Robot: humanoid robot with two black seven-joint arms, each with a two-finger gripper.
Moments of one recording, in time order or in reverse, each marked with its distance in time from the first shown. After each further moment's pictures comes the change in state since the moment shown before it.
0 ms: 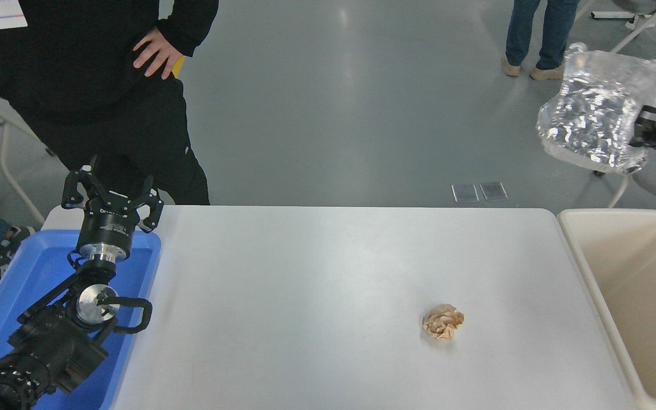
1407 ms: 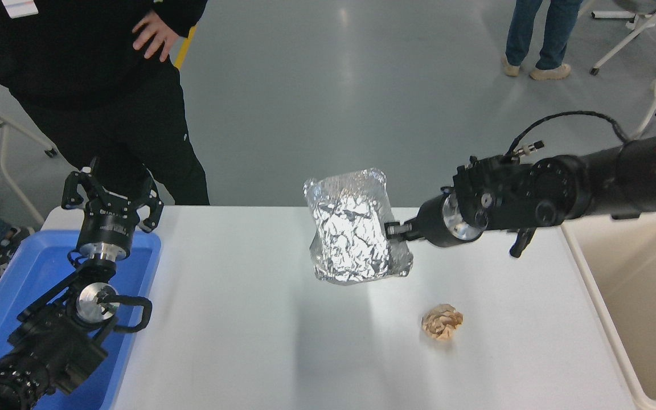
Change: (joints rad) left arm 0.000 0.001 0.000 0.000 0.000 0.000 0.000; right arm 0.268 0.531 0.202 0.550 -0.171 -0.134 0.013
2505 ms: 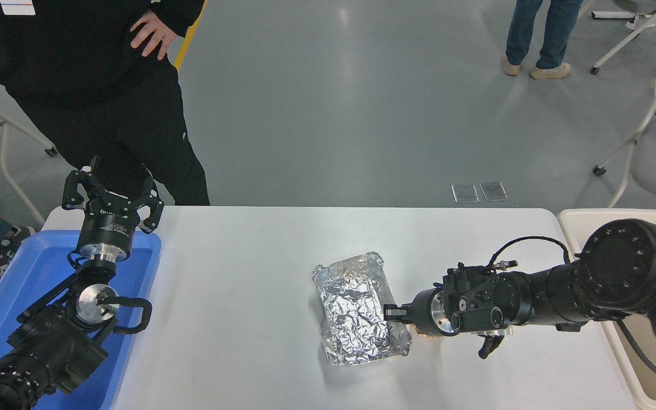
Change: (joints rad) left arm 0.000 0.000 0.000 0.000 0.000 0.000 0.000; right arm -0.728 0.259 0.020 -0.415 0.024 -0.231 -0.012
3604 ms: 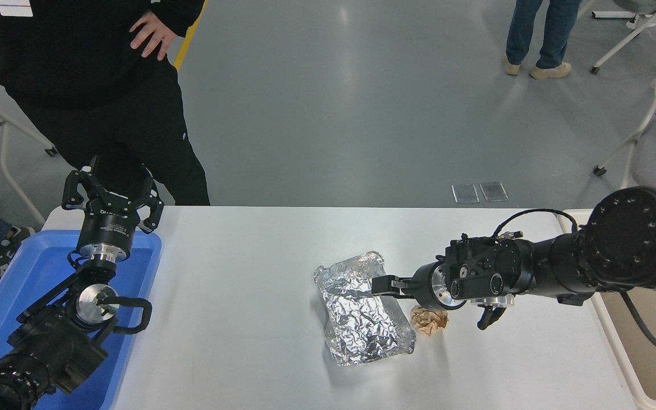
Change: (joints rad) left arm 0.000 0.000 0.000 0.000 0.000 0.000 0.000; right arm 0.083 0.000 -0.005 0.031 0.113 0.058 -0.003
